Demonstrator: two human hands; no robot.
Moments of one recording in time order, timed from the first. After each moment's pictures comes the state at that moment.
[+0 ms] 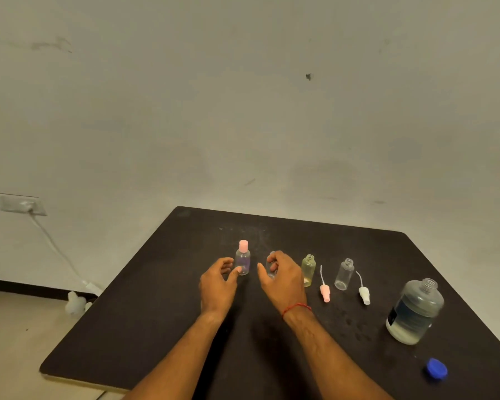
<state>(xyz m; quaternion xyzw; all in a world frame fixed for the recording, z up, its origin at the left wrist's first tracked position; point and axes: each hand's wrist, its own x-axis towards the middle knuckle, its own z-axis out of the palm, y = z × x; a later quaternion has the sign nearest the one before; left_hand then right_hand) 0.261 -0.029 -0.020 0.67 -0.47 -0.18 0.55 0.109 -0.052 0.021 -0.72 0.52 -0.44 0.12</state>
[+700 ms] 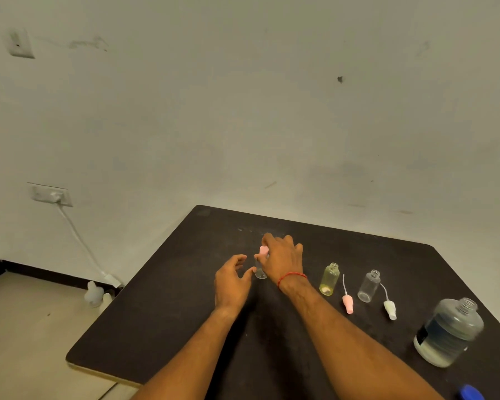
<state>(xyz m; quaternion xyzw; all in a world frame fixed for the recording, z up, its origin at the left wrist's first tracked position) 0.278 -0.038 -0.020 0.67 -0.46 -0.19 0.55 0.168 -0.097 0.050 -0.82 0.54 -0.21 -0.02</state>
